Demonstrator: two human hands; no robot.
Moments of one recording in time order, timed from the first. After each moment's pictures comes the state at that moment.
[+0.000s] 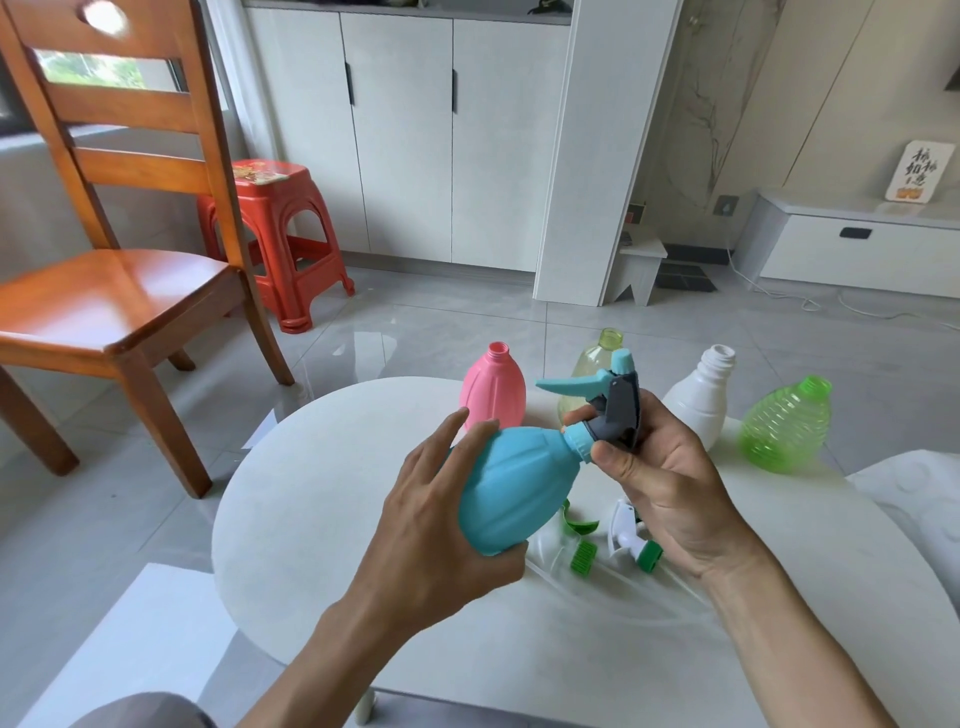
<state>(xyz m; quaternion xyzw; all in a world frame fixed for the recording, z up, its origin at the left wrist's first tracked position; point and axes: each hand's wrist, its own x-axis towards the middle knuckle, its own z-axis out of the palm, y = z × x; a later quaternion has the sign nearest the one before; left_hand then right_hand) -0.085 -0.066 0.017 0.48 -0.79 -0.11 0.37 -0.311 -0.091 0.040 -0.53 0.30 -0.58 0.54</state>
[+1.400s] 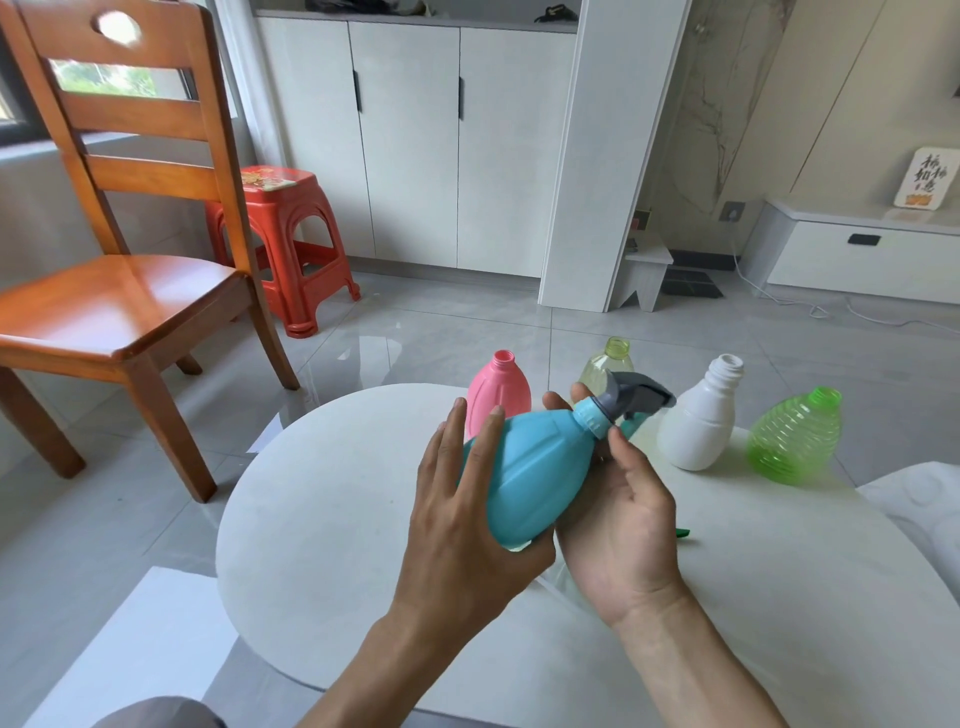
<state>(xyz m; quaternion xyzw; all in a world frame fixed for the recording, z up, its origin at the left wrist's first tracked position) -0.112 -0.070 0.011 0.51 -0.74 -0.07 0.44 -0.252 -0.081 0.029 -0.22 0.21 -0.66 0.69</state>
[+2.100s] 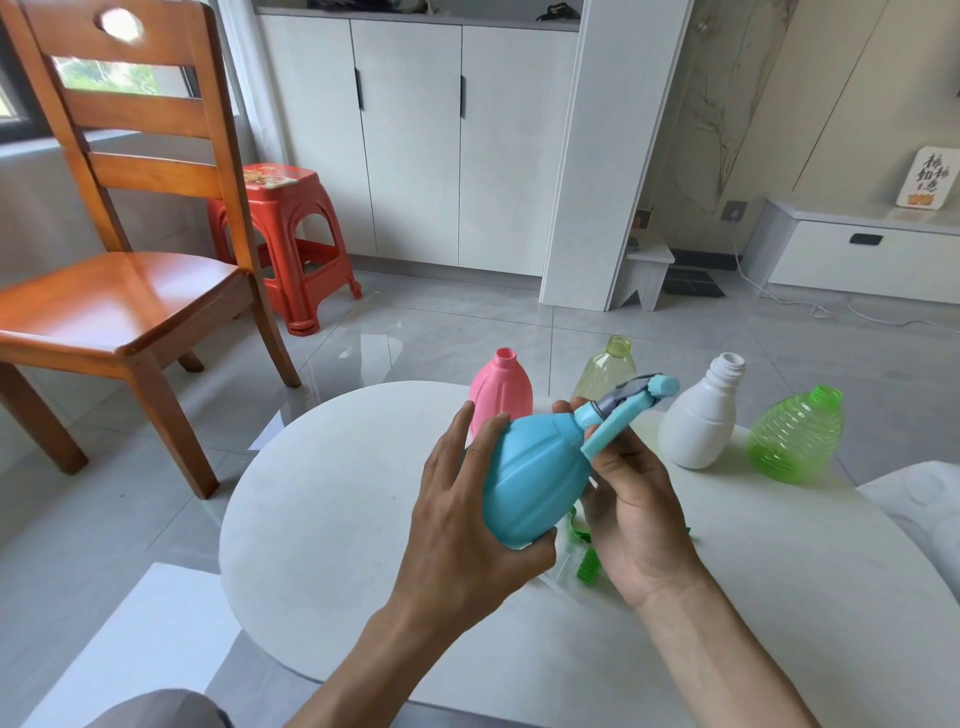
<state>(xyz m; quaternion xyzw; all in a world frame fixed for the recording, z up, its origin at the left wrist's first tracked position) -0.107 -0.071 0.009 0.50 -0.74 -0.13 0.43 -0.267 -0.086 0.030 -0.34 0.31 -0.66 0.60</state>
